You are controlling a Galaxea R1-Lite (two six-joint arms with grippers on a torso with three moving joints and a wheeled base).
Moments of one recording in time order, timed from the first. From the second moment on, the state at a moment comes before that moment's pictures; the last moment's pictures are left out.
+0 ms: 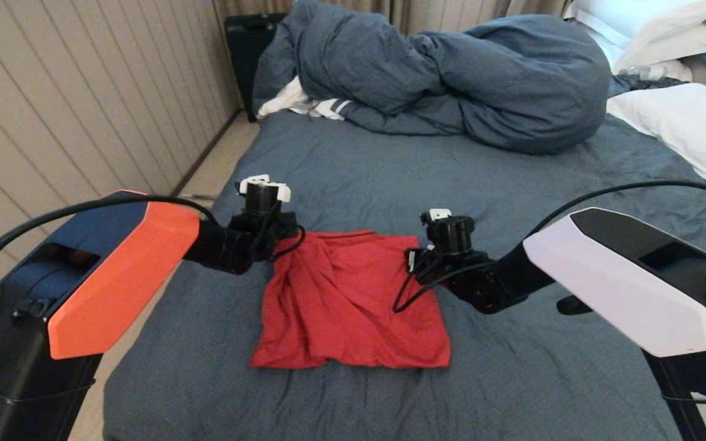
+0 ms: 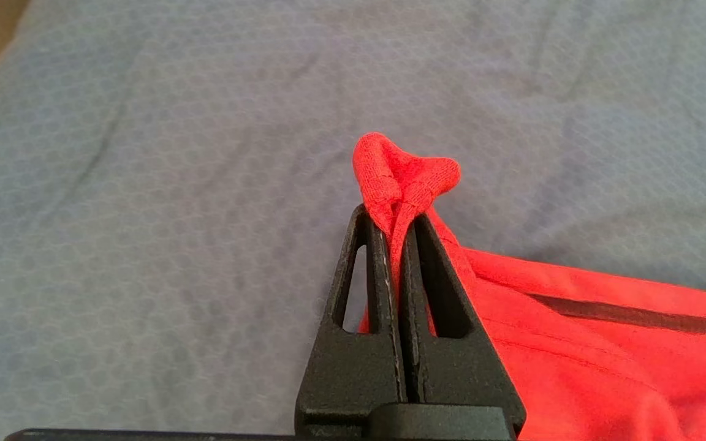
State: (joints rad) left arm -0.40 2.42 -1.68 -0.41 0.40 -0.28; right arm 0.39 2.39 -1.42 -0.61 -0.26 0.20
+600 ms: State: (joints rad) left arm -0.42 2.36 -1.65 -0.41 0.40 -0.28; right arm 0.41 2.31 -1.39 -0.61 -0.26 0.20
